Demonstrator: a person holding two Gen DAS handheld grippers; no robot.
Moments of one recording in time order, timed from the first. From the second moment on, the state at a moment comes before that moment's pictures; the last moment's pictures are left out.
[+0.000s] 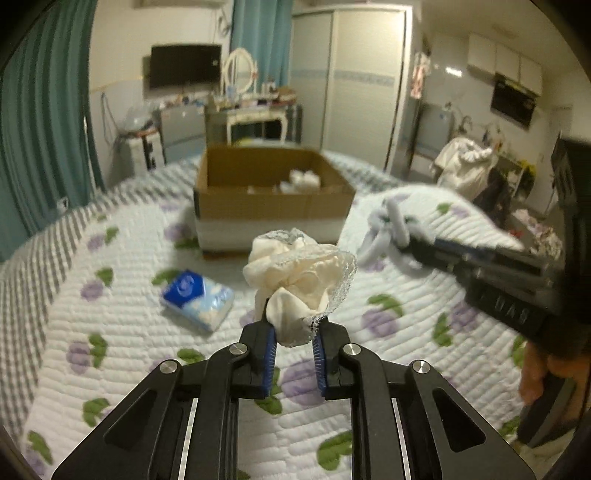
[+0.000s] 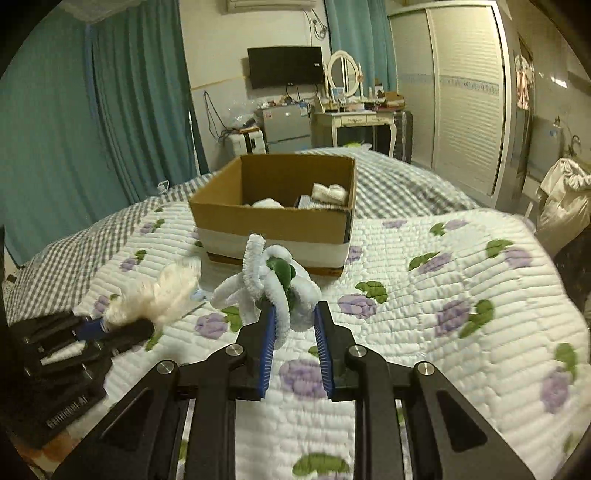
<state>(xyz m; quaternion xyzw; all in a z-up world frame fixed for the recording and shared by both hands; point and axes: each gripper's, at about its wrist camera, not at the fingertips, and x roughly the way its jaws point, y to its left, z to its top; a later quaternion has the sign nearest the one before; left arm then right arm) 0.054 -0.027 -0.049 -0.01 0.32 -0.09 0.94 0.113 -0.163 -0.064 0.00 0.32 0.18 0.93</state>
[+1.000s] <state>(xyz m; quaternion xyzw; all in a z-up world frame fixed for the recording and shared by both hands) 0.215 -0.012 0.060 0.03 0.24 -0.04 0.97 0.262 -0.126 0.084 -0.07 0.23 0.17 0.95</state>
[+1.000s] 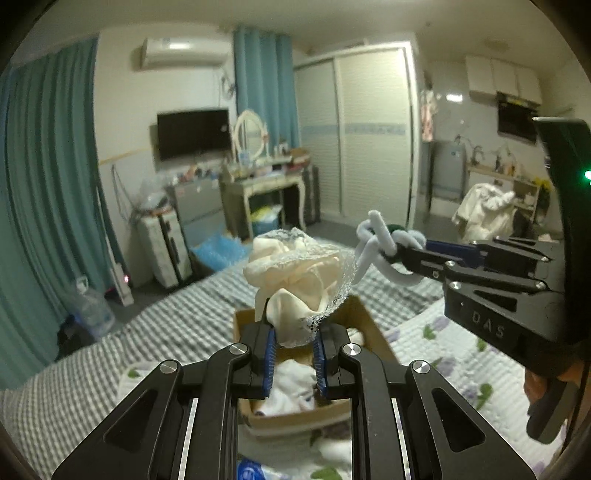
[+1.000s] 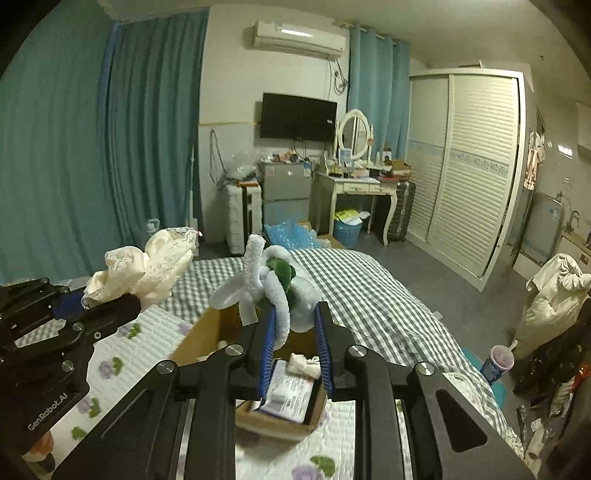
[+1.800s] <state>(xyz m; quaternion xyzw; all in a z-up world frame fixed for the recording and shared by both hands) 0.310 -0.017 -0.050 0.03 0.32 -0.01 0.95 0.392 -0.130 -0.044 -0.02 0.33 0.19 0.93</state>
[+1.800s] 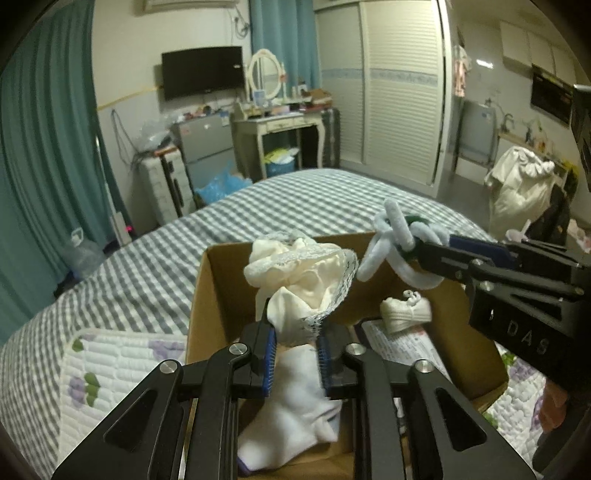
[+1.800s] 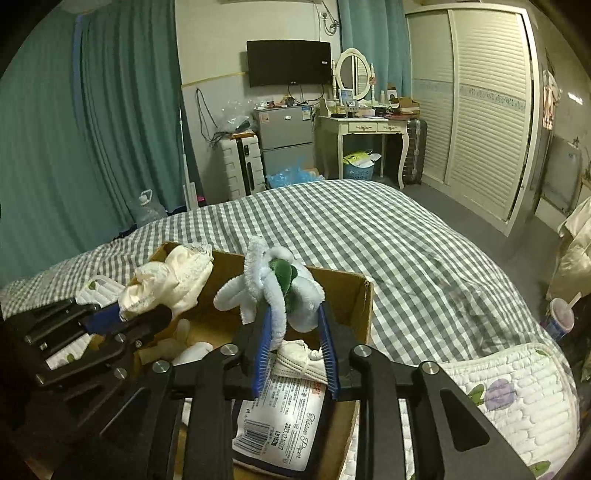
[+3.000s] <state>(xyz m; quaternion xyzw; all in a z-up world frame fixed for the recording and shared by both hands) -0.002 0.000 0.226 0.04 0.07 0.03 1.00 0.027 -0.155 0.272 -0.06 0.11 0.13 0.98</state>
